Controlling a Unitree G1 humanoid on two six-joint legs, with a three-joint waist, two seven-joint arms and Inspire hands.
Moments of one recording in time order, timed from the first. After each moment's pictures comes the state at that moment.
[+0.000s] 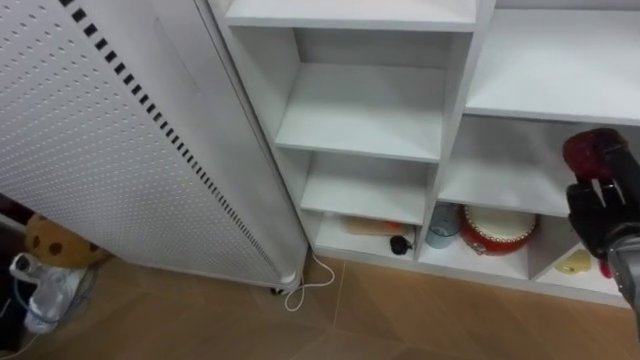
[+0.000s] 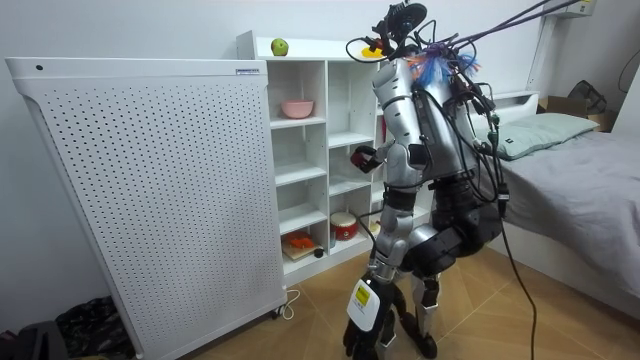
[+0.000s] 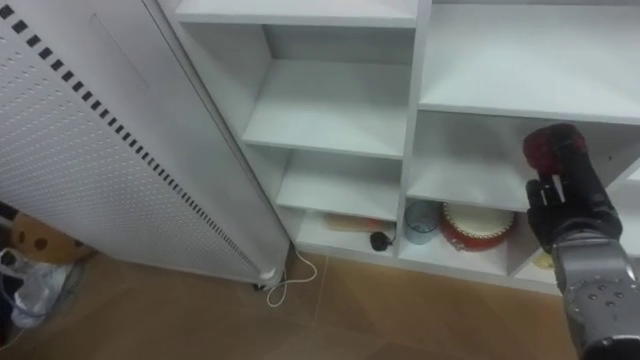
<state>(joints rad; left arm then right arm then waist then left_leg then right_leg) 0.10 0.27 -0.30 0.94 -0.04 0.05 0.26 -0.85 -0.57 -0.10 0.93 1.52 -0.09 -0.29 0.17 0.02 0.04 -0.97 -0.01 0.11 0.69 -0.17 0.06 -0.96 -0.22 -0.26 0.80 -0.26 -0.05</state>
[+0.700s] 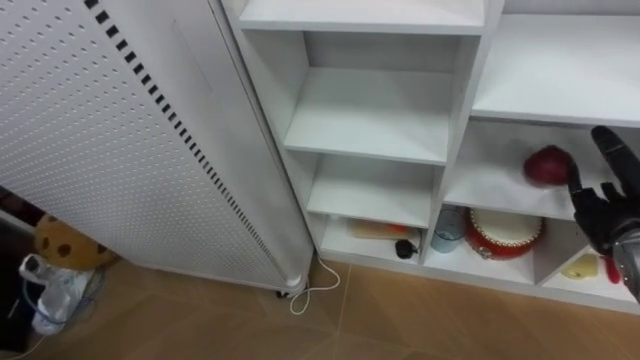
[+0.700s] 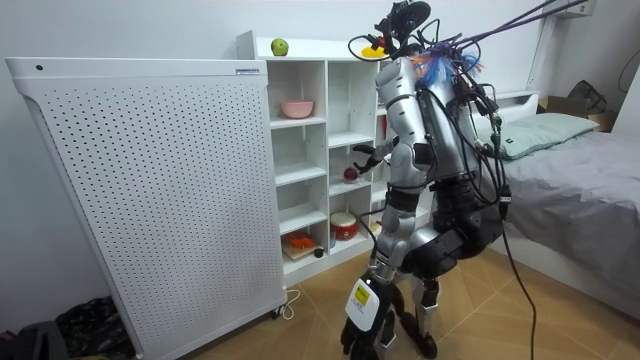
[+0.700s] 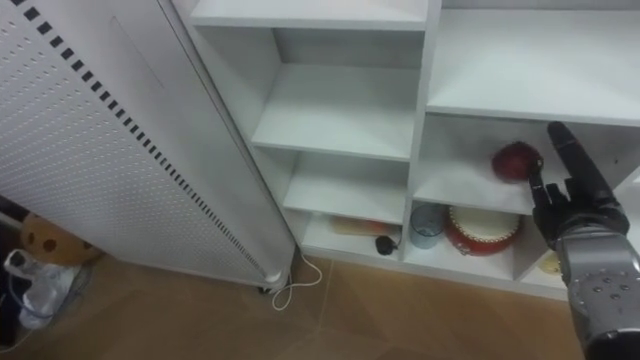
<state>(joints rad) 0.11 0.27 -0.30 0.90 -0.05 0.05 0.26 -0.87 -0.57 -0.10 0.93 1.53 -0.09 -0.33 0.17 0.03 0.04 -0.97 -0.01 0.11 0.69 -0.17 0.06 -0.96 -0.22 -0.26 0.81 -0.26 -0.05</state>
